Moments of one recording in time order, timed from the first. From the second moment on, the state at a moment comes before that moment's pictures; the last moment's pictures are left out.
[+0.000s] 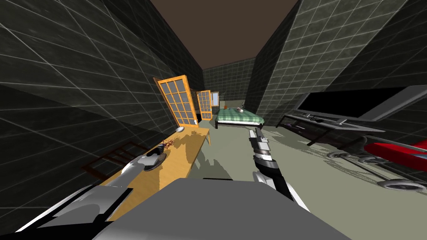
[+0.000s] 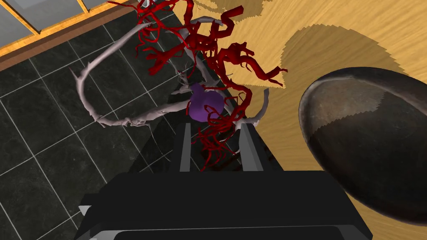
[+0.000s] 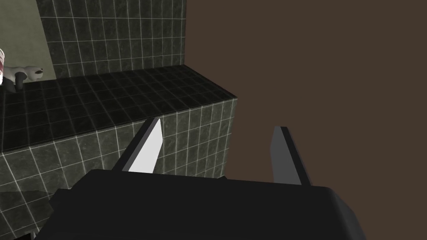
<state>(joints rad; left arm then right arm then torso) -0.19 0.89 -0.03 -0.69 0.32 0.08 0.34 0.52 -0.01 -0.01 -2.23 0.06 -0.57 -0.02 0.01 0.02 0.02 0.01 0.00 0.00</state>
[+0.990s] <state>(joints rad) -0.22 0.88 -0.05 -0.58 0.46 0.14 0.39 0.52 -0.01 -0.01 -2.23 0.06 -0.57 -0.02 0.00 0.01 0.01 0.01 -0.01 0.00</state>
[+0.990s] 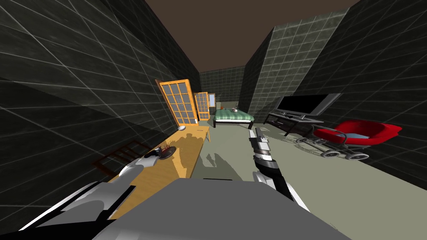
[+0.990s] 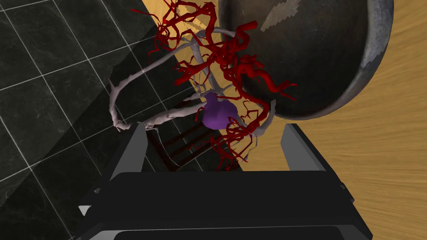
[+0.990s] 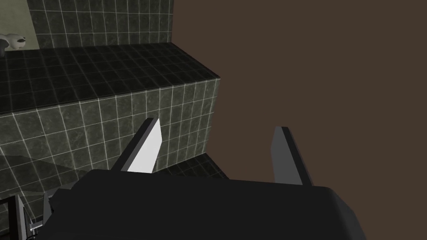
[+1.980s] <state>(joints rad) -0.43 0.85 0.05 -0.45 0.39 0.25 0.26 0.52 -0.01 -0.01 -2.23 0.06 -0.57 -0.02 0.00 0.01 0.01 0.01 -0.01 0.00</state>
